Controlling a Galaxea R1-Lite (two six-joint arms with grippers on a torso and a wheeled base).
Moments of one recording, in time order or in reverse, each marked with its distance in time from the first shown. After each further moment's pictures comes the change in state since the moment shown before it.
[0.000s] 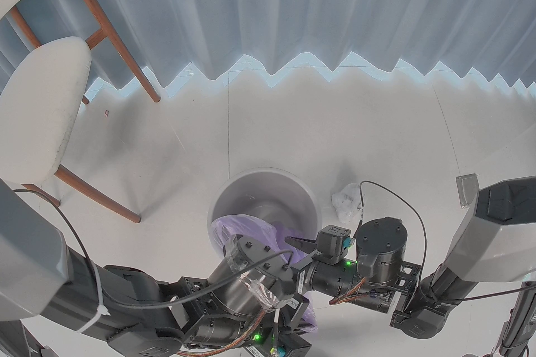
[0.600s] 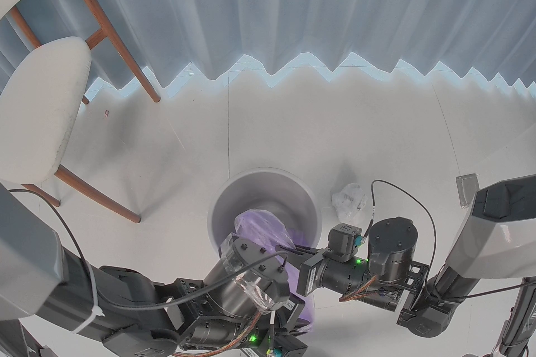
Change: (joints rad) left arm 0.000 -0.013 0.016 0.007 0.002 -0.003; right arm -0.038 0.009 0.049 -0.080 -0.002 0.000
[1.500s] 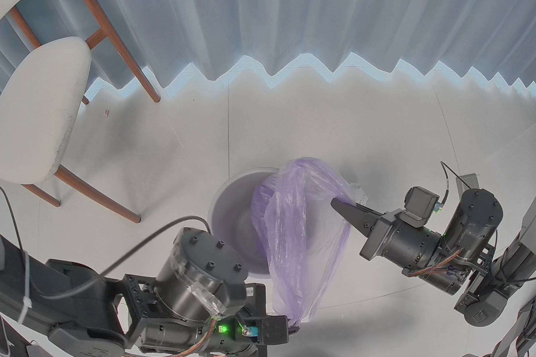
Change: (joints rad) left arm 0.004 -0.167 0.076 0.026 0.002 -0.610; right arm -0.106 -0.286 0.191 -0.126 -0.011 0.189
